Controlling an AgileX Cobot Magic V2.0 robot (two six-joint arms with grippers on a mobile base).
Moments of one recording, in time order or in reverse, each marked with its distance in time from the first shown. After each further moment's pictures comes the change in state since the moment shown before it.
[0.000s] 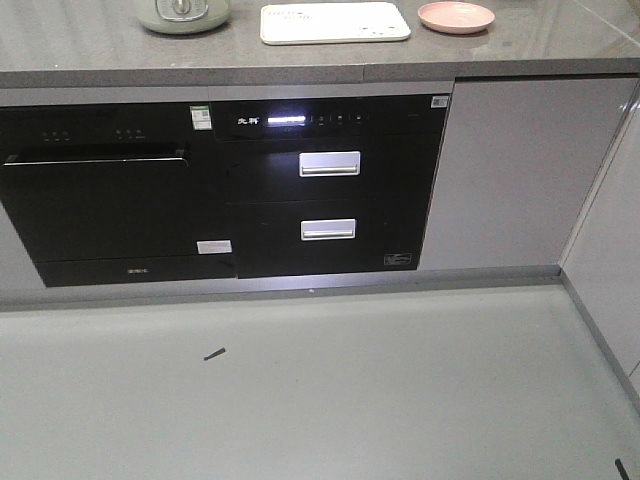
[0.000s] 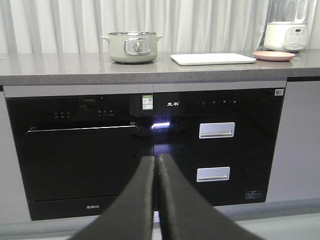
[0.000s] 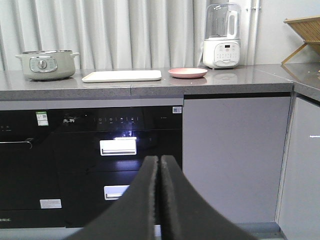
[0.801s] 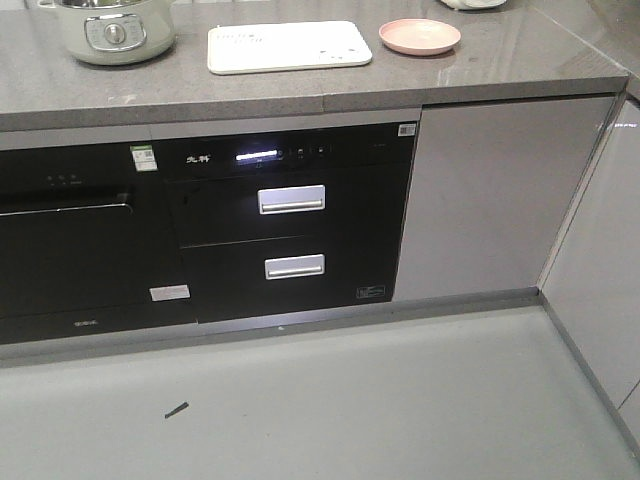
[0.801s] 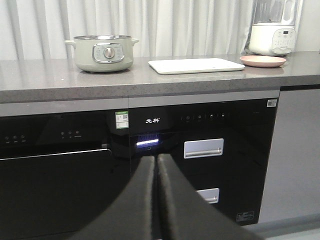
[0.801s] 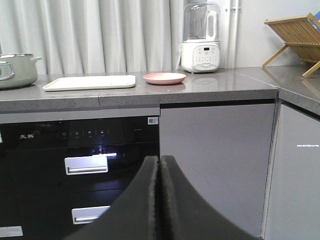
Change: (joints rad) left arm 0.000 0.000 0.000 0.000 0.000 0.000; right arm 0.000 0.000 0.000 0.000 0.000 0.000
